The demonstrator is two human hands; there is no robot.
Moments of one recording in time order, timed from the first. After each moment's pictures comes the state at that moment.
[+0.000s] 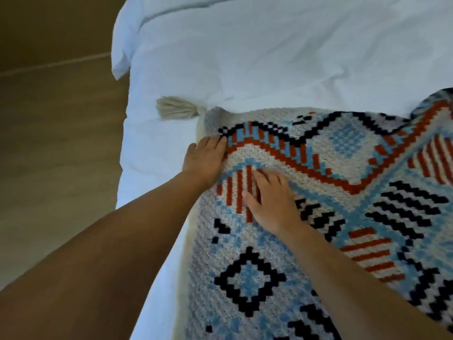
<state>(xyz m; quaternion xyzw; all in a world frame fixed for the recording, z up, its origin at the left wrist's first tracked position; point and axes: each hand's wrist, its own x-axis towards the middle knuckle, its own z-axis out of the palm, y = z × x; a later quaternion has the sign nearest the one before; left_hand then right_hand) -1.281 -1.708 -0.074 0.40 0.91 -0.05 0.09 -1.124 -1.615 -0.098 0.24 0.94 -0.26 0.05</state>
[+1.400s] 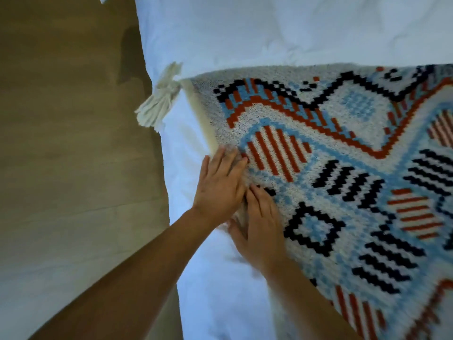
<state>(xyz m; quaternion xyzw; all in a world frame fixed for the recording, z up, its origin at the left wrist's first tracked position) -1.266 -1.888 -0.107 0.44 0.87 0.16 0.17 -1.141 -1.846 -0.097 0.29 0.93 -0.24 0.00</state>
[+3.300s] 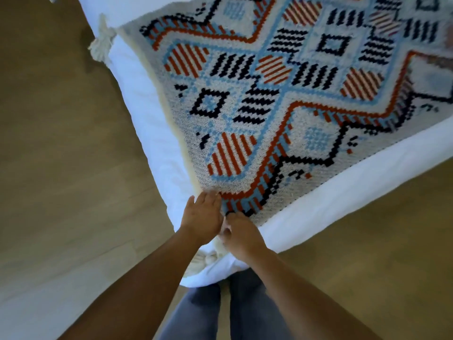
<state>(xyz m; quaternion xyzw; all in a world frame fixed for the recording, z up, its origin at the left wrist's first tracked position) -0.923 -2.068 -0.054 0.56 0.77 -0.15 0.26 -0.808 -2.014 -0.034 0.38 0.81 -0.40 0.19</state>
